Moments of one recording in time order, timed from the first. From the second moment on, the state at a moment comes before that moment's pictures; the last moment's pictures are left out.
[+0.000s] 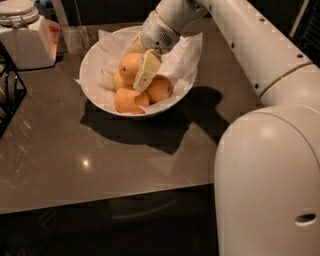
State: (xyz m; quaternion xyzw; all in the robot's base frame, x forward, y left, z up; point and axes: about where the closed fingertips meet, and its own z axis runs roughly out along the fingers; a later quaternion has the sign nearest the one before) arm 0.640 0.060 0.914 -0.73 0.59 0.25 0.24
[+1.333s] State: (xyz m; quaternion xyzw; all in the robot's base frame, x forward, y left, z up) arm 0.640 0.060 0.919 -0.73 0.59 0.25 0.24
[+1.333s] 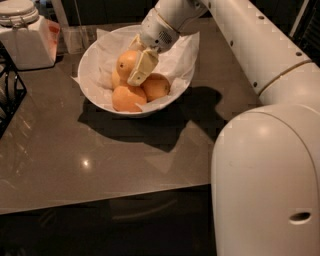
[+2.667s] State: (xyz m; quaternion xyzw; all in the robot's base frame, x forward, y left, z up) arm 0.496 0.032 0.983 -0.73 0.54 0.13 0.41
